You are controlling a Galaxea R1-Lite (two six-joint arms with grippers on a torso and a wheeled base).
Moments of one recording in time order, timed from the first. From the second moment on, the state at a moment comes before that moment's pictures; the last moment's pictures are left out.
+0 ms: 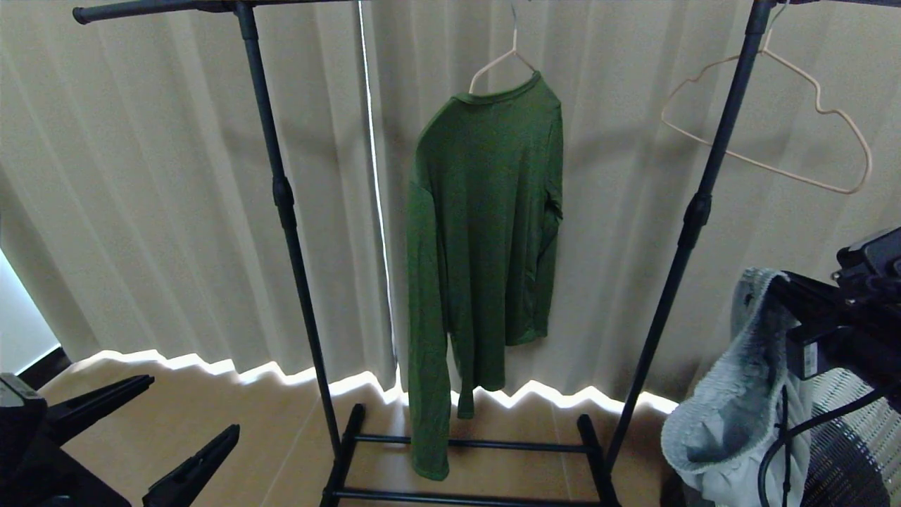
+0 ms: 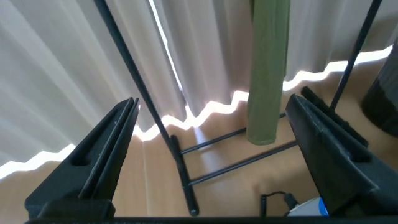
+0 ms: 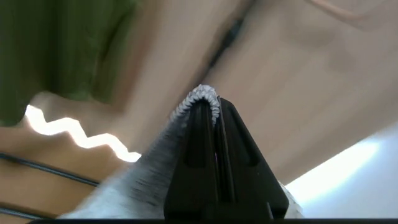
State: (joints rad) left arm -0.38 0.95 -0.13 -0.63 0.05 0.21; right arm 0.24 1.28 -0.36 -0.85 -0.20 -0.42
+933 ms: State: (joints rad) left arm -0.87 1.36 -0.50 -0.68 0.06 -0.03; right arm 0.51 1.36 -0.64 -0.85 -0.17 -0.20
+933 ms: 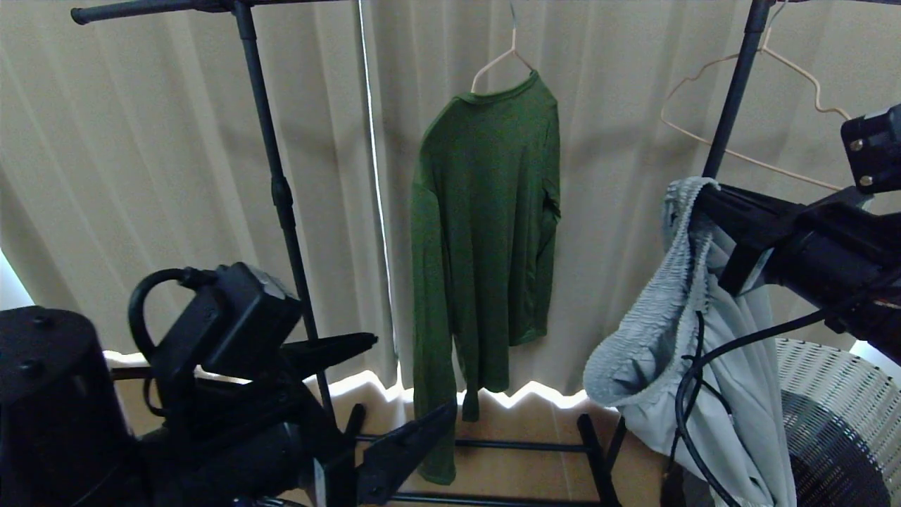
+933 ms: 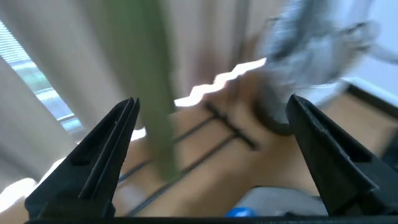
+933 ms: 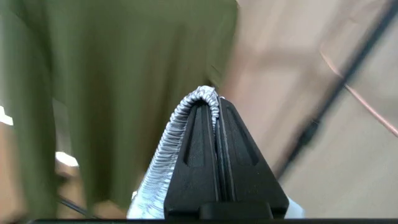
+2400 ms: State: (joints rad) left arm -0.92 1.91 -0.69 -0.98 -0.02 -0.11; right arm 0.71 1.26 -0.66 -0.85 0.01 -0.14
